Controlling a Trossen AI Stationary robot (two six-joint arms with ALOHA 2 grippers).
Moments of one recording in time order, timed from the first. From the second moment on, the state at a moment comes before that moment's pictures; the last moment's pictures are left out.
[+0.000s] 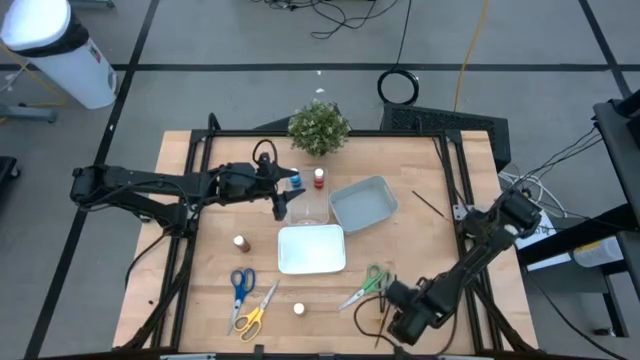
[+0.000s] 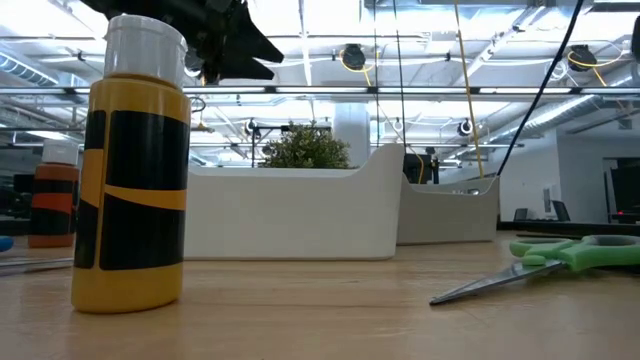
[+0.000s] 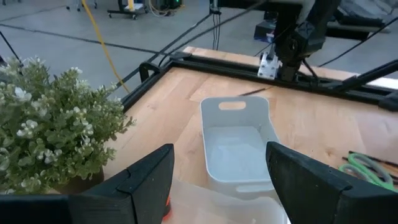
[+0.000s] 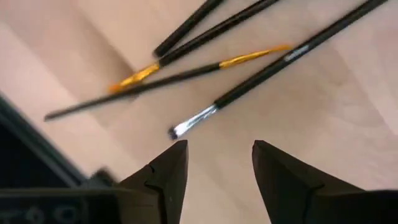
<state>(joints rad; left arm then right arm) 0.07 1.17 0.77 0.10 -0.24 -0.10 0.82 1.77 1.13 -0.71 -0.03 1.55</state>
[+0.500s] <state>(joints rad) 0.07 1.17 0.77 0.24 -0.24 0.01 0.81 1.79 1.06 -0.64 0.08 1.69</state>
